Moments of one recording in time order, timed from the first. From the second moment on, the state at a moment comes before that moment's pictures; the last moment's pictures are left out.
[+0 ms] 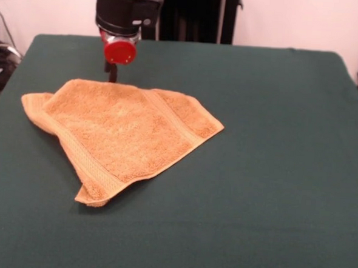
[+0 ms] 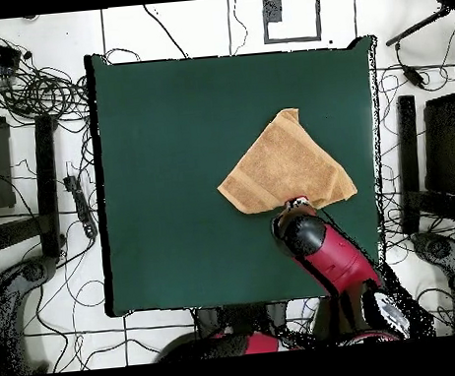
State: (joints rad) arm -0.24 -0.47 -0.29 1.91 0.41 0.08 2.24
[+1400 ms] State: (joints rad) arm -0.29 -0.59 -0.26 1.83 0.40 0.20 2.24
